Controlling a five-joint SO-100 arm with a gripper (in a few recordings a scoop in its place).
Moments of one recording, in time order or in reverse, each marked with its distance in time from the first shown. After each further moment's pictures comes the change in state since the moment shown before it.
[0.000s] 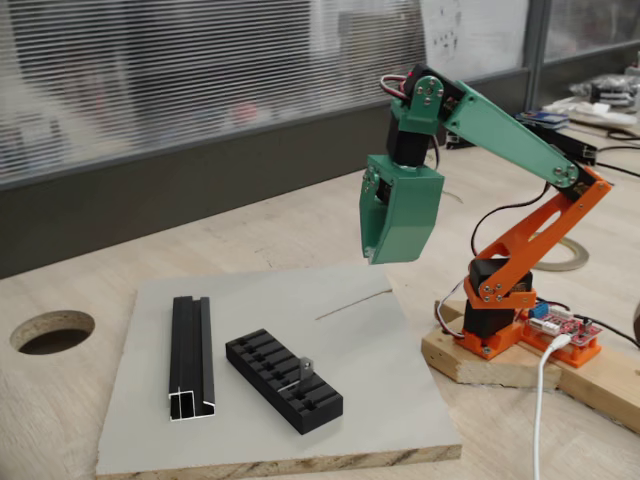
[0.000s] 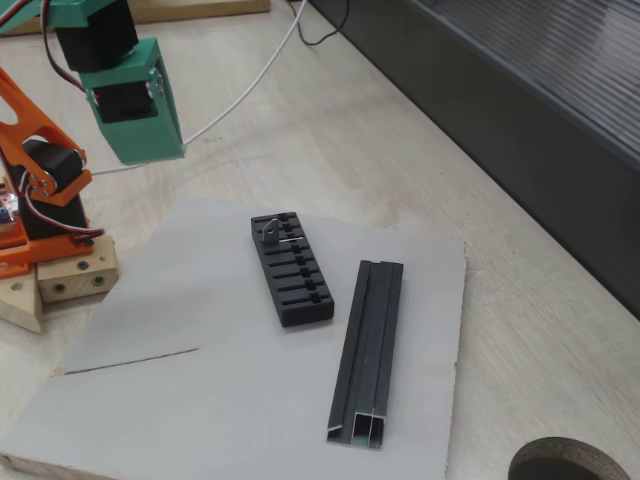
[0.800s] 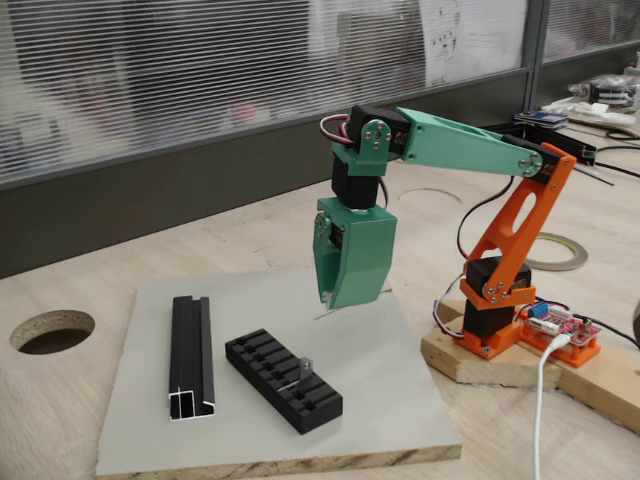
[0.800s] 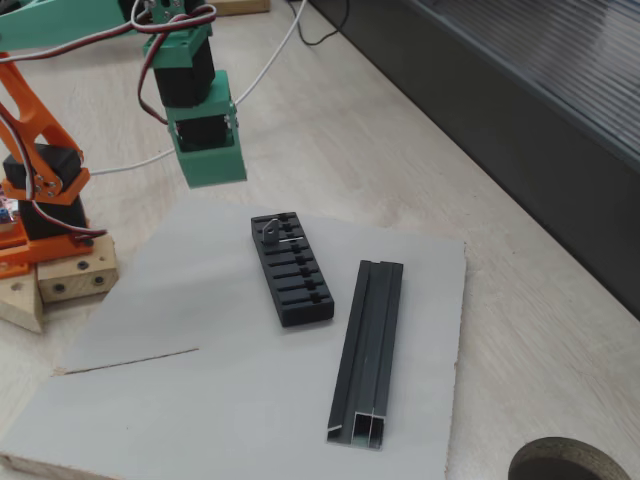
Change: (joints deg) arm -11.3 -14.0 0.0 -17.9 10.9
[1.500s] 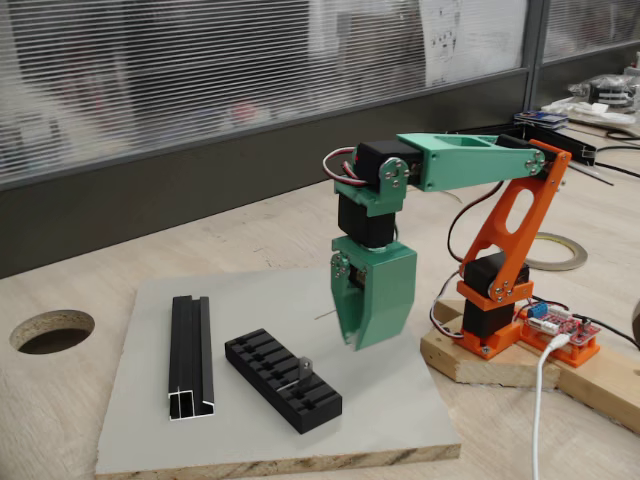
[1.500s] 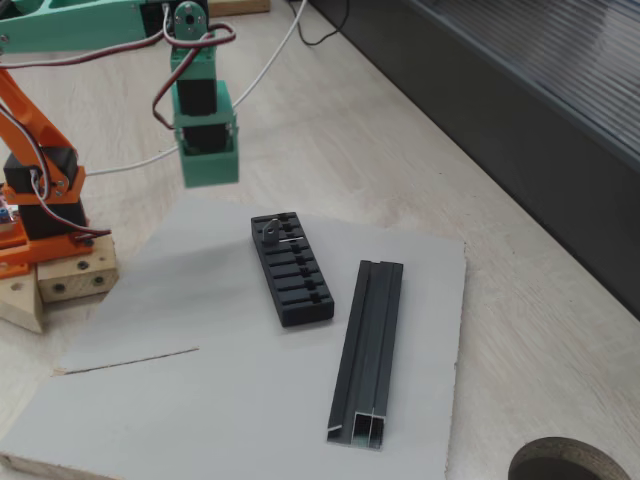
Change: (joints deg) arm -14.2 -0.3 9.0 -6.1 5.0
